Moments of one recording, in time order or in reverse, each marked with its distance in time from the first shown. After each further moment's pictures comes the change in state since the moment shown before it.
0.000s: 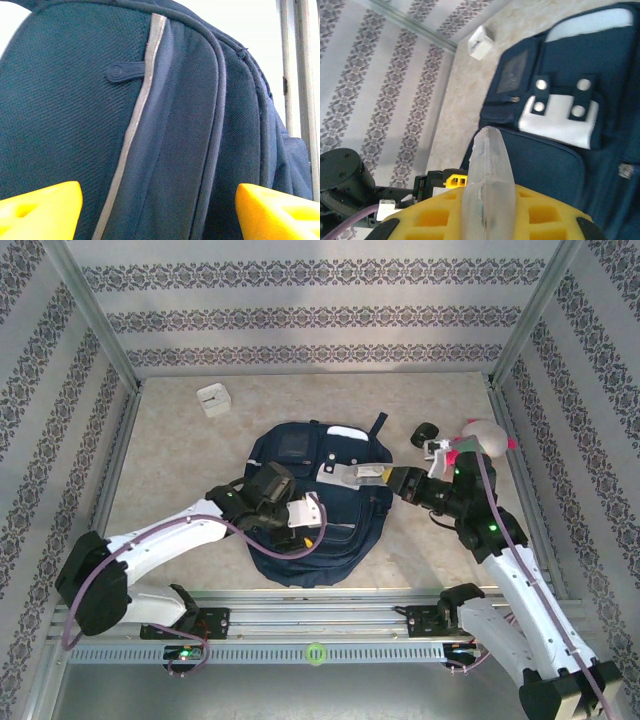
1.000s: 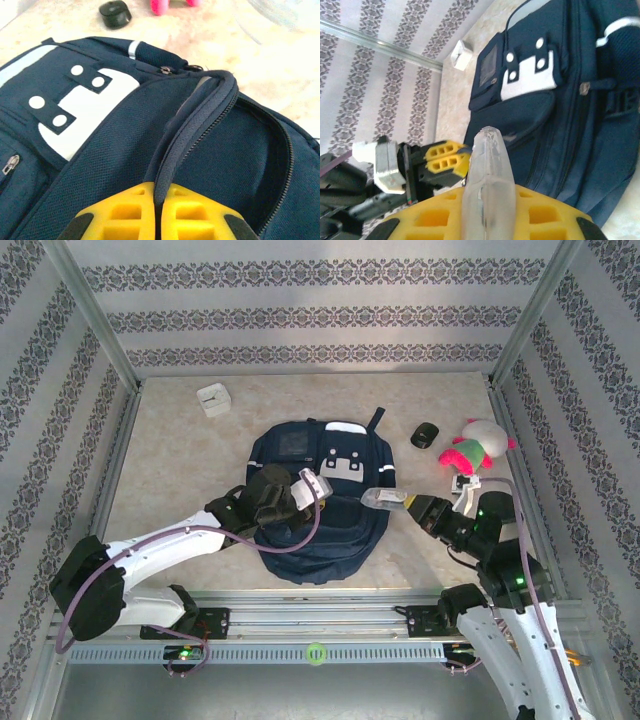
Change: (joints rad) left arm -0.026 -0.058 -0.117 0.479 -0.184 -0.397; right arm -0.007 -0.340 -0.043 -0.277 0.096 0.171
